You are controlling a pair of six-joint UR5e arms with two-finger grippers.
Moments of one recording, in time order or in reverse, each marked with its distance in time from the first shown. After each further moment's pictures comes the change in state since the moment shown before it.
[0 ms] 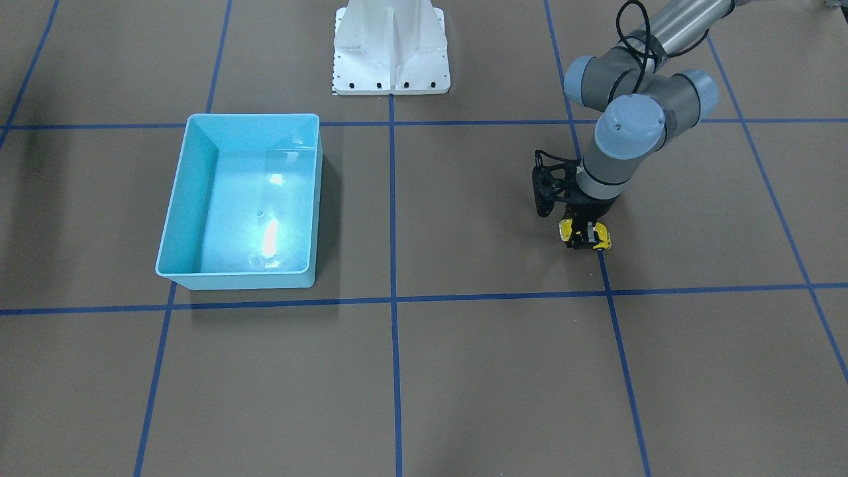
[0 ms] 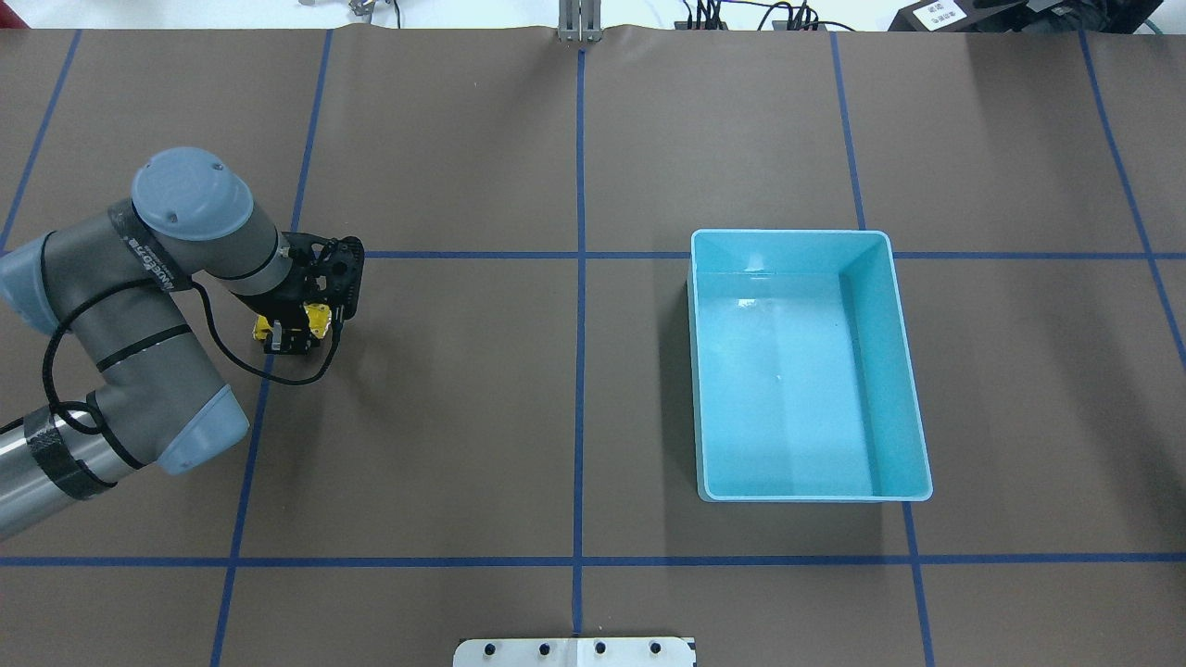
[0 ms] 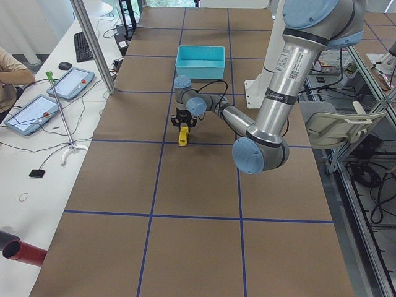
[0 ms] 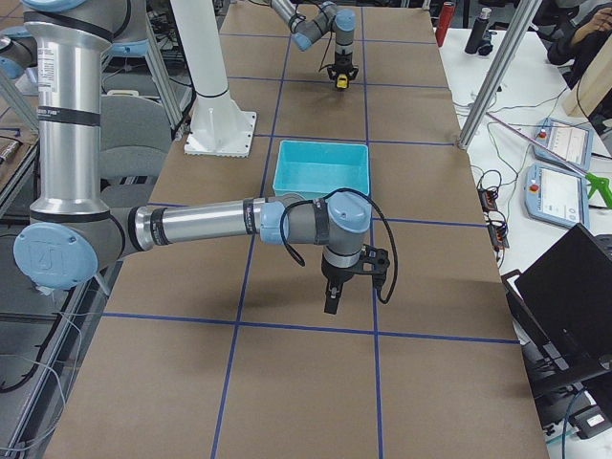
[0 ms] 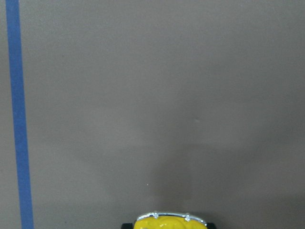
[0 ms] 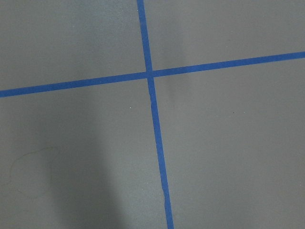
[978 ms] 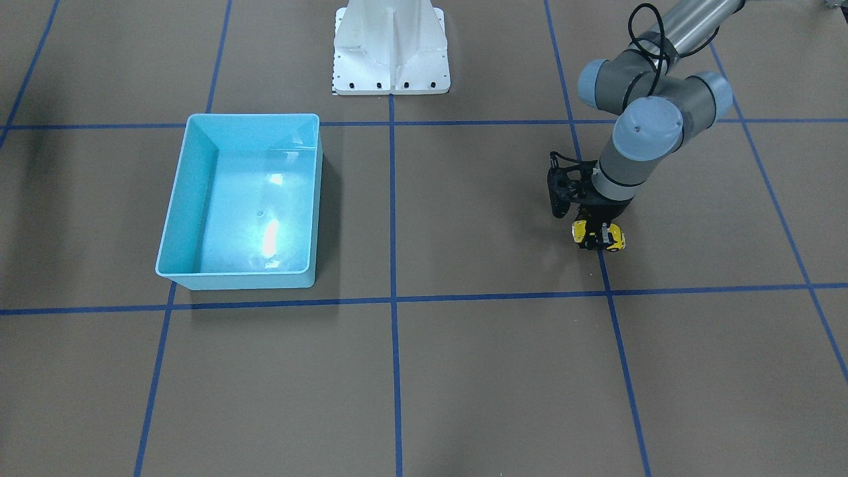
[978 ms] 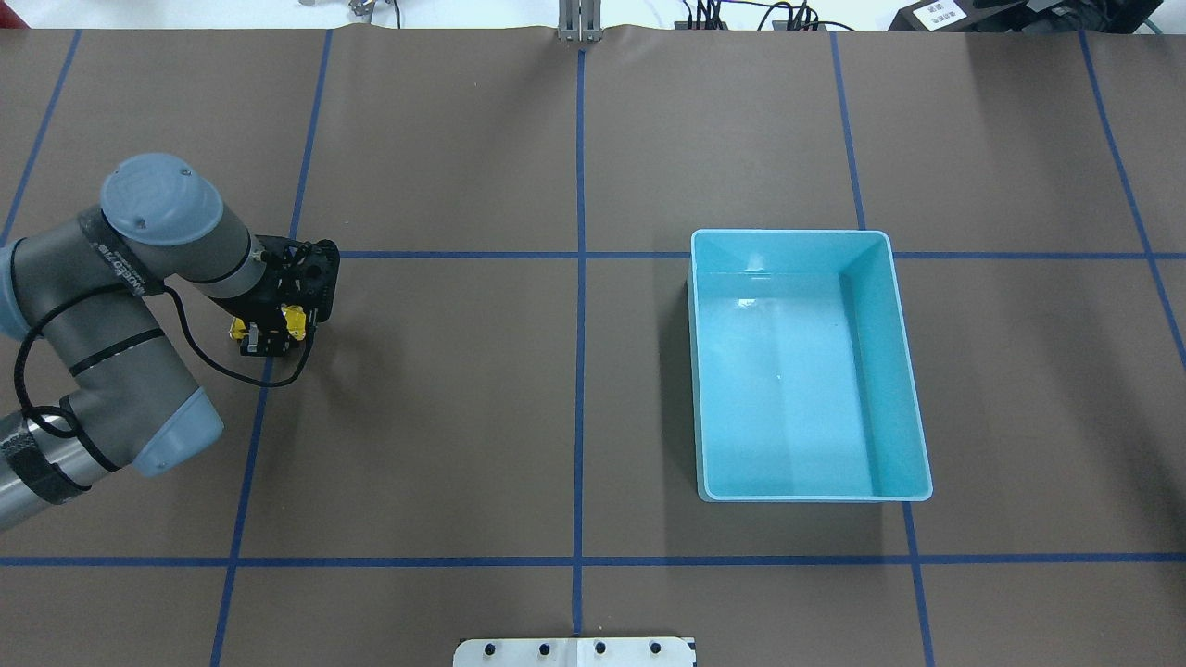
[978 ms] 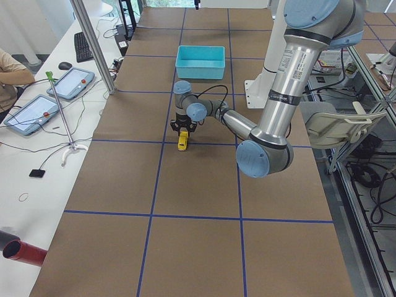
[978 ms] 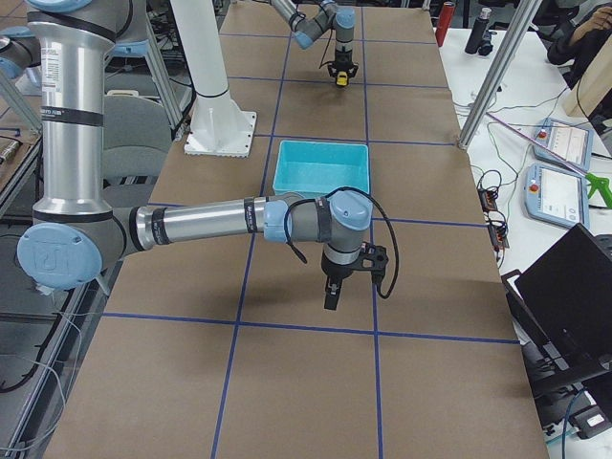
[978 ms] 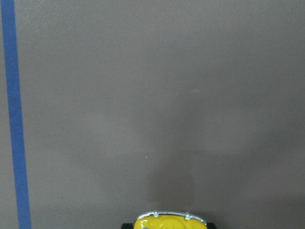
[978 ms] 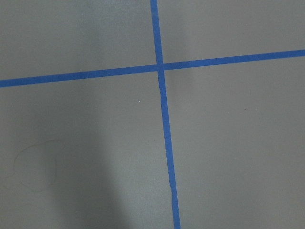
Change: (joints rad) left arm -0.015 0.053 0.005 -0.058 -0.003 0.012; right arm -0.038 0.000 0.001 -0.001 0.003 0.000
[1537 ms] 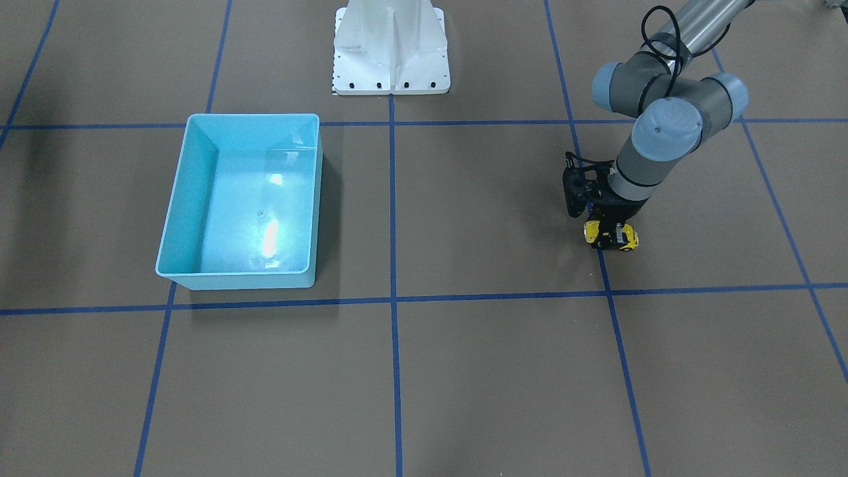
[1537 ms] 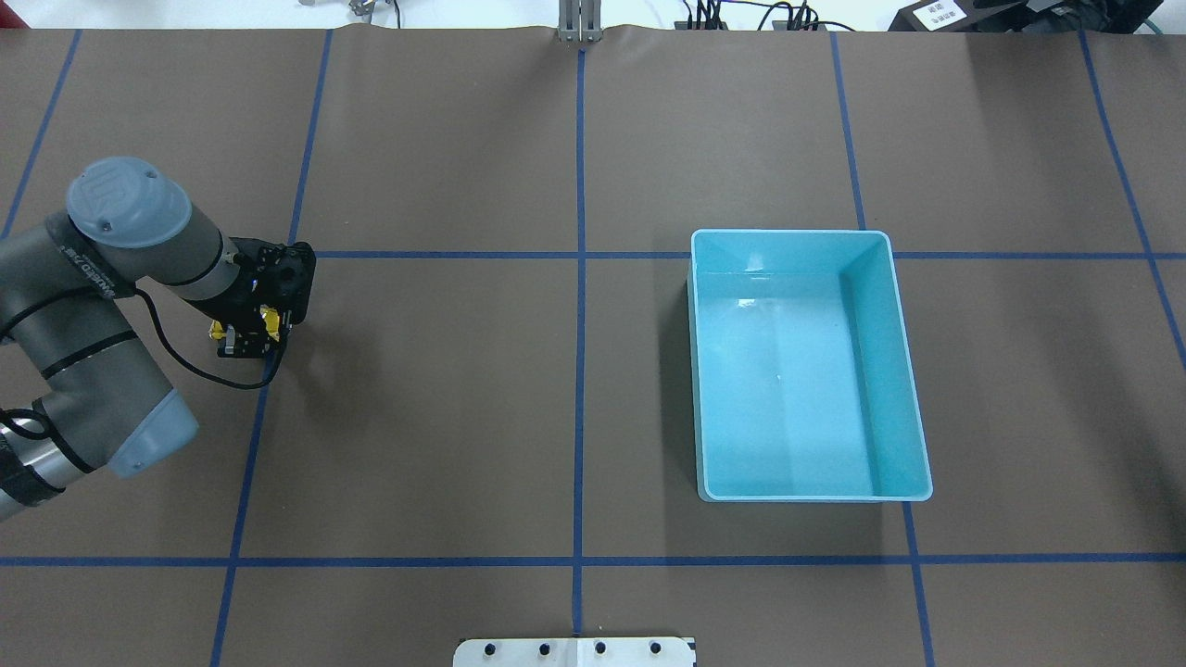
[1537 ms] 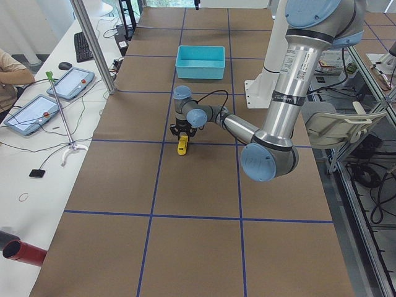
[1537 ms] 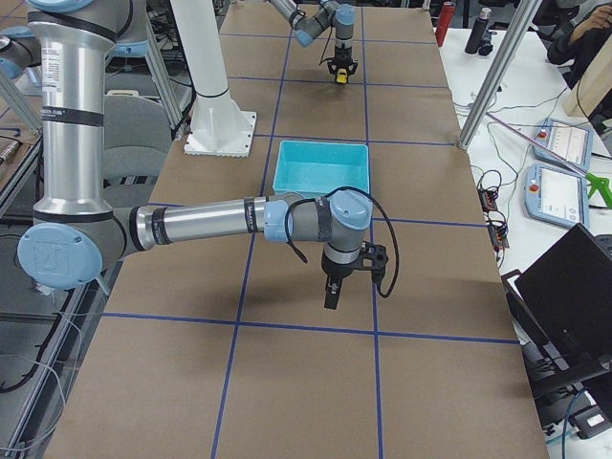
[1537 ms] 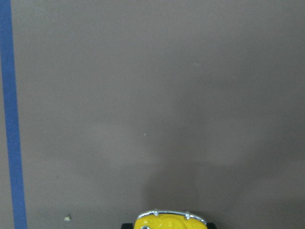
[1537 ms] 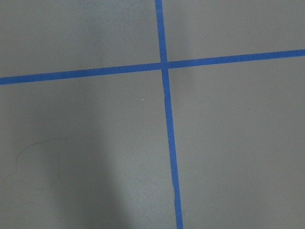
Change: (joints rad) left arm -0.024 0.044 0.003 -0.048 -0.033 0.026; right arm -0.003 0.000 0.001 0.003 0.001 0.000
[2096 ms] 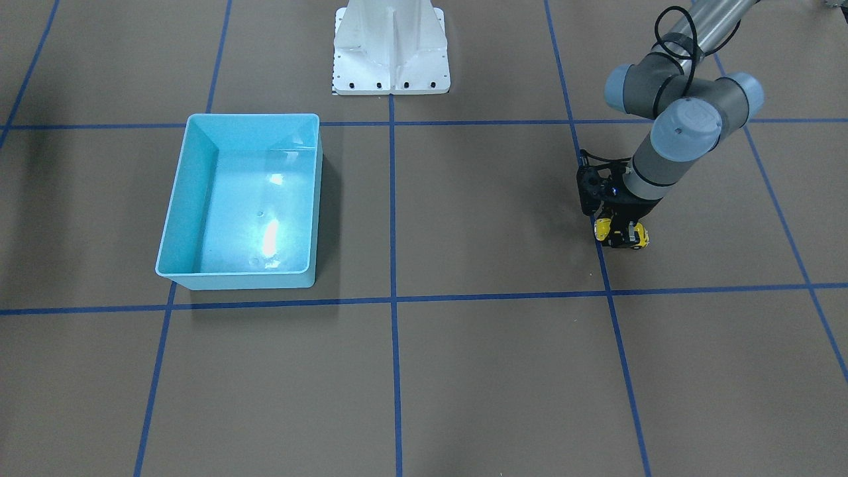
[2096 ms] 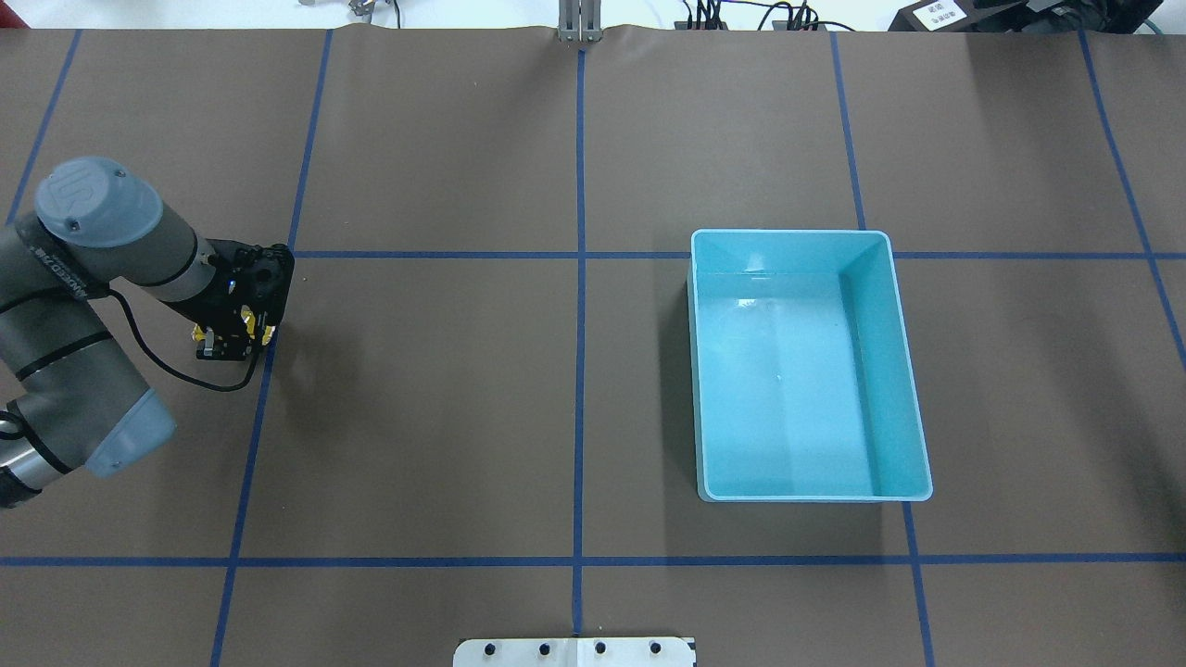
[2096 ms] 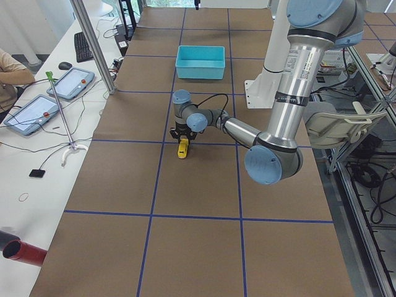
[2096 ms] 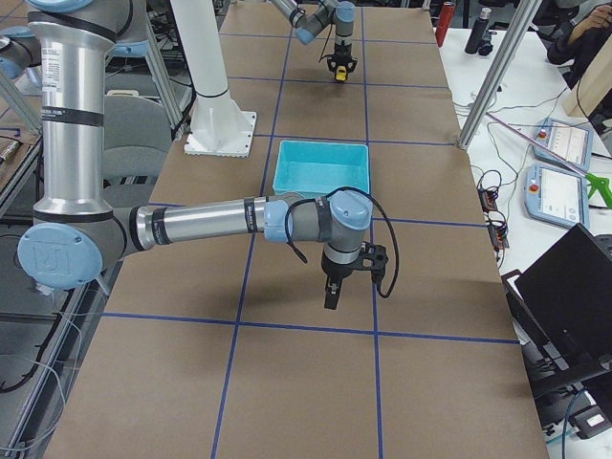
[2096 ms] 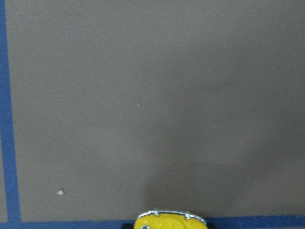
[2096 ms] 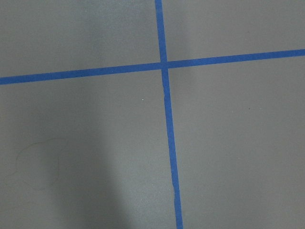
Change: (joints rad) left arm -0.016 0.034 0.001 -0.036 -0.022 0.019; right arm 0.000 0.000 -0.001 -0.001 0.000 0.000
